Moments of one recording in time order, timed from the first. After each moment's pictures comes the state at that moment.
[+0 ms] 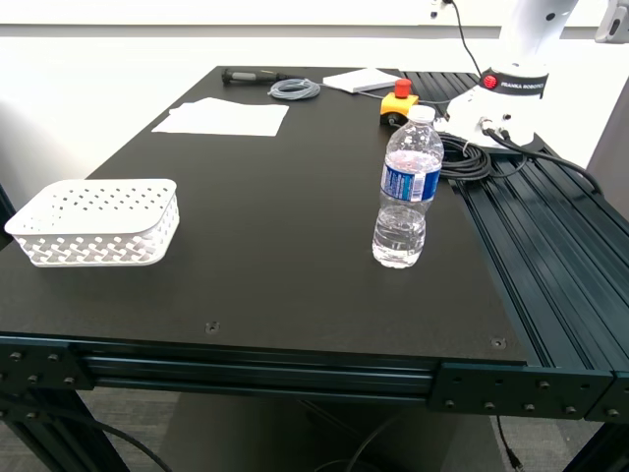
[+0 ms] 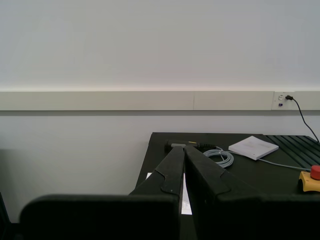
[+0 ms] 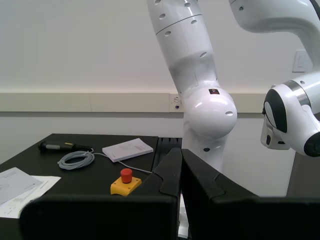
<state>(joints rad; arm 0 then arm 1) 0.00 1.05 0.52 0.62 0.00 0.00 0.00 1.05 0.52 0.62 0.01 0.00</state>
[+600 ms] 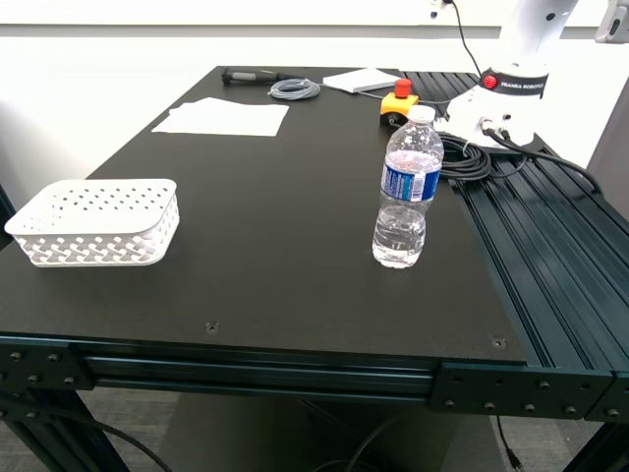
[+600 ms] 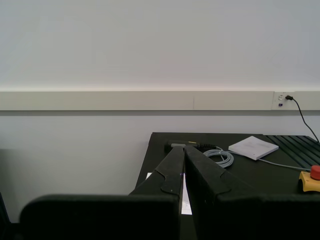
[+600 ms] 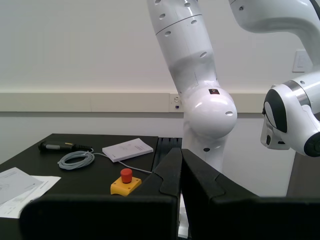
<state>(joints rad) 0.00 1.05 0.52 0.62 0.00 0.00 0.00 1.05 0.52 0.62 0.01 0.00</state>
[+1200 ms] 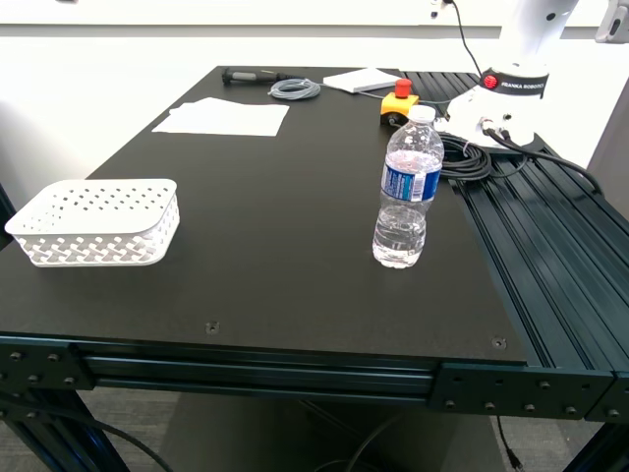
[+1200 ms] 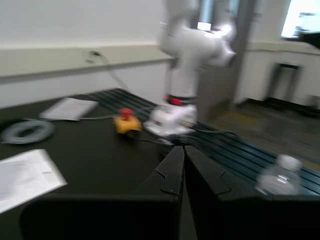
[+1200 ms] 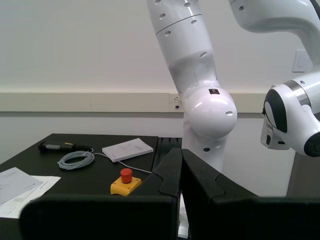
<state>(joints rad) 0.00 1.05 0.52 0.62 0.00 0.00 -0.02 1.26 0.54 0.62 0.84 0.05</state>
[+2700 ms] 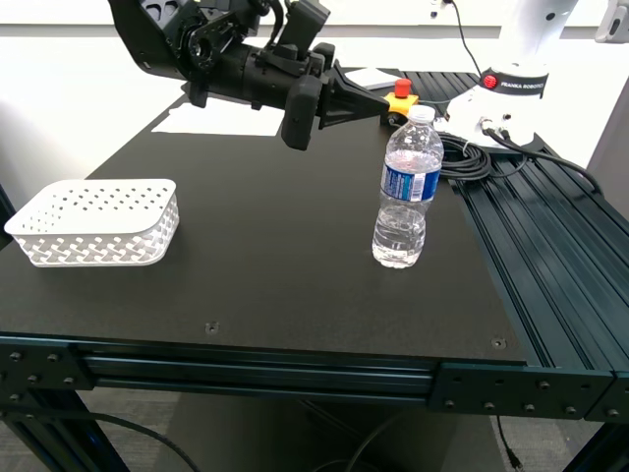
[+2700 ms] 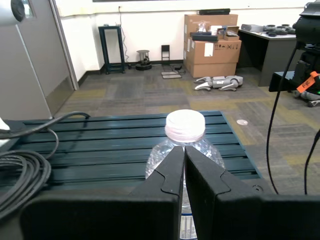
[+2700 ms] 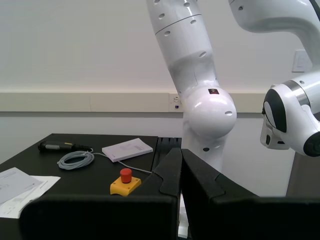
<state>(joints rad) 0.00 1.05 0.52 0.62 0.00 0.00 -0.54 2.09 1.06 0.61 1.10 0.44</state>
